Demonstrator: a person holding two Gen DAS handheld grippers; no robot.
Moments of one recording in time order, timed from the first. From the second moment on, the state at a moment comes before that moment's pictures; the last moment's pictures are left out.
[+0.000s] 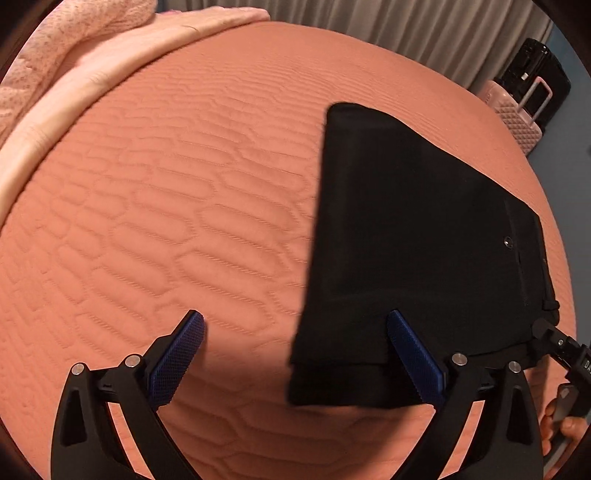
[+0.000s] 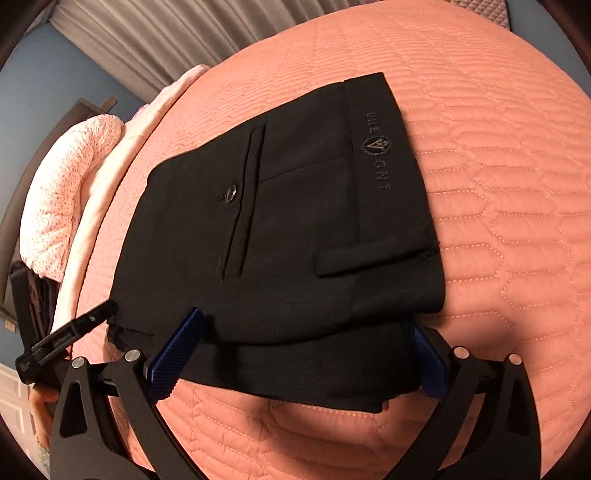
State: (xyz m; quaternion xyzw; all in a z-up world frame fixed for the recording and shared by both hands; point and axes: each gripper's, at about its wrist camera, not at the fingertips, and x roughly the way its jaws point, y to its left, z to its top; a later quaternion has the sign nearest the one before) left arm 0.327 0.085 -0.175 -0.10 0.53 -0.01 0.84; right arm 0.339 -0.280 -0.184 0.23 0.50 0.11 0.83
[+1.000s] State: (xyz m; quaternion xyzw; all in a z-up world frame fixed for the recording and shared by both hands) left arm 0.168 0.048 -0.129 0.05 0.52 0.00 0.85; right arm 0.159 -0.289 -0.152 0.23 0.53 0.08 0.81
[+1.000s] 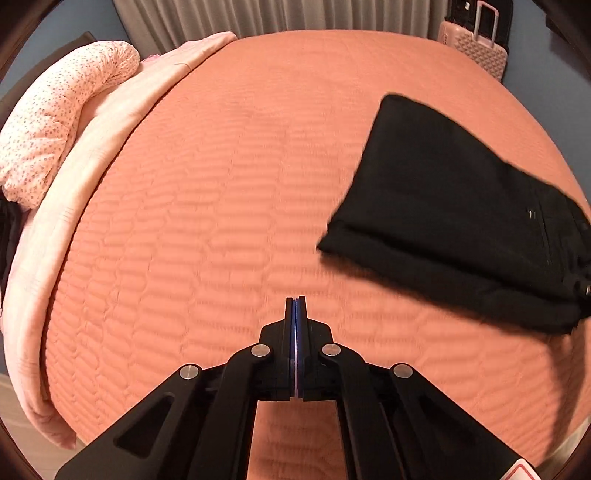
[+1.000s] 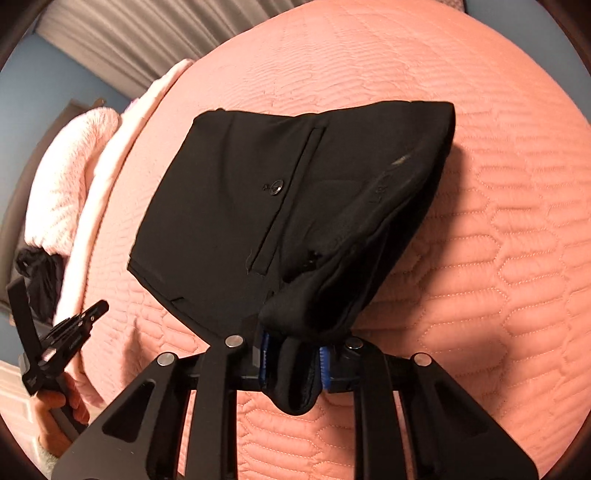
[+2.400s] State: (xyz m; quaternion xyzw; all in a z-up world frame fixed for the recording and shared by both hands) left arm 0.130 0.024 -0.153 0.04 0.52 0.02 0.85; right arm 0.101 -0.285 -0.166 0.17 0.53 0.04 0.83
